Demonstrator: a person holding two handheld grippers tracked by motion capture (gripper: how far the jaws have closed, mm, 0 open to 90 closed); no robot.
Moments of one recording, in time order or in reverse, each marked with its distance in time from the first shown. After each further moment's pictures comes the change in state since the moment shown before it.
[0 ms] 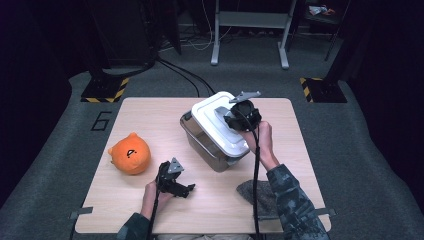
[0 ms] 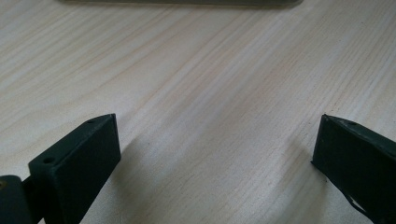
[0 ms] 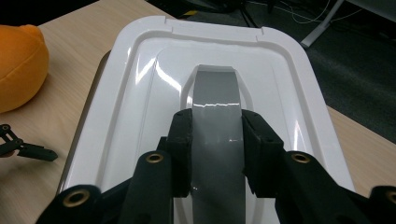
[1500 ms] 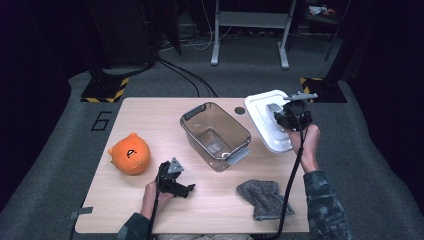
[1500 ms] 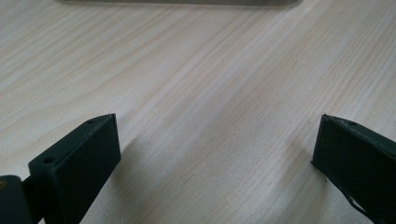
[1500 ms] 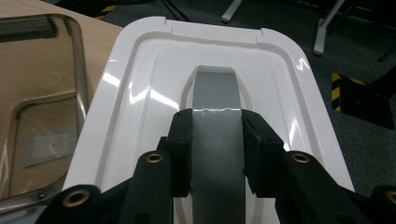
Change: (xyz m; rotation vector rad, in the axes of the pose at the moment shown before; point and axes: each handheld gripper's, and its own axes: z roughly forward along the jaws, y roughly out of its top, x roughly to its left) left arm 0.000 0.000 0.000 -0.005 0.001 -0.007; right arm -0.106 -0.061 -0.053 0.009 -0.251 0.187
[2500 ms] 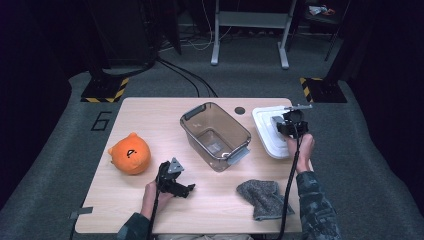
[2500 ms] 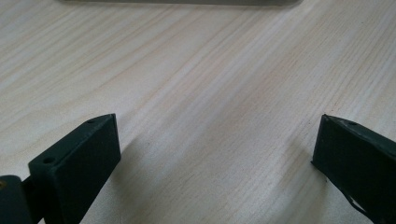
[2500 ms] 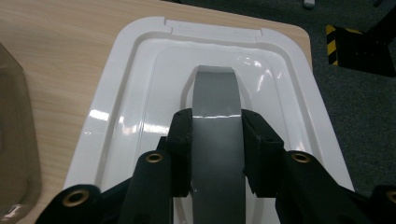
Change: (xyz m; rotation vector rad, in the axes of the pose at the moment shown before) left arm 0.000 0.000 0.000 0.000 0.000 0.001; right arm -0.022 -0.046 0.067 0.102 -0.063 0.146
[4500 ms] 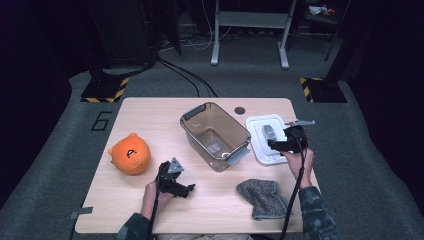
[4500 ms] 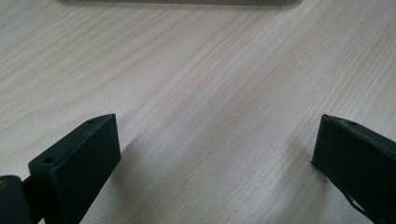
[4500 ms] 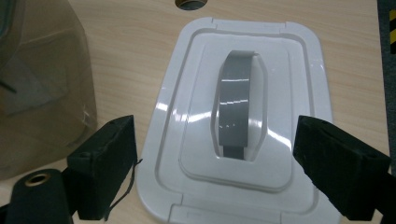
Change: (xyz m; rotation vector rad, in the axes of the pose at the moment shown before) left arm 0.000 0.000 0.000 -0.001 -0.002 -0.003; right arm 0.003 -0.046 -0.010 0.017 0.172 -0.002
